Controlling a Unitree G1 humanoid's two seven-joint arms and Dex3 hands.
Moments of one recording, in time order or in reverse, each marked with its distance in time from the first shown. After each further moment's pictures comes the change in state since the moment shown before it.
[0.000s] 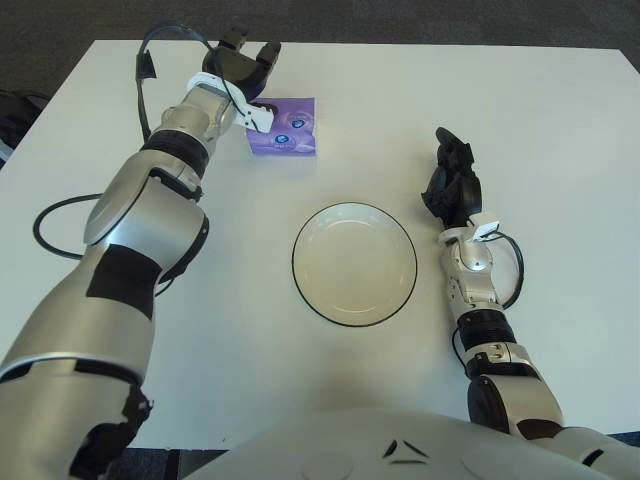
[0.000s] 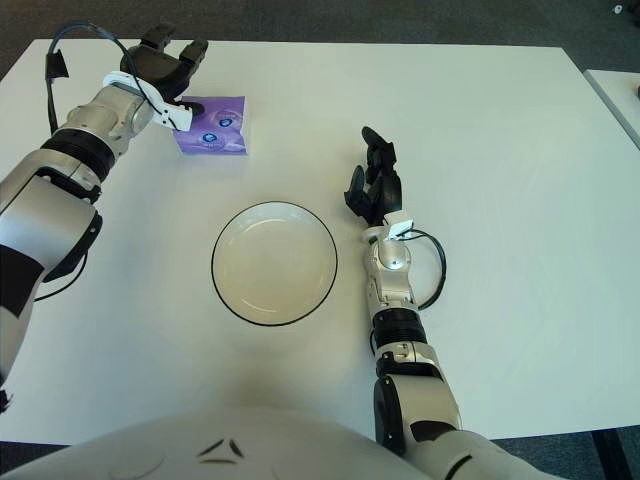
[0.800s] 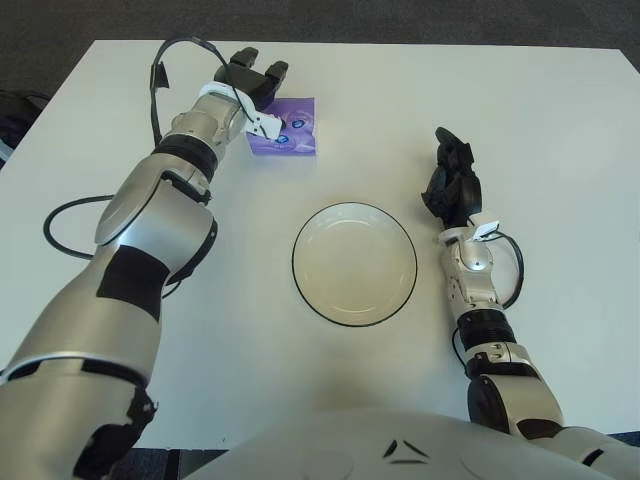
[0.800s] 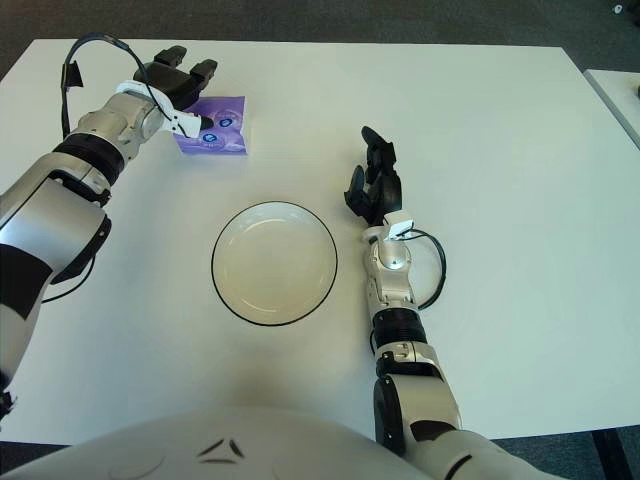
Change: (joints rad) left arm 0.006 -0.021 0.043 0.009 -0.135 -0.045 -0.192; right arm 0.000 0.001 -0.002 0.000 0.000 0.005 -0.005
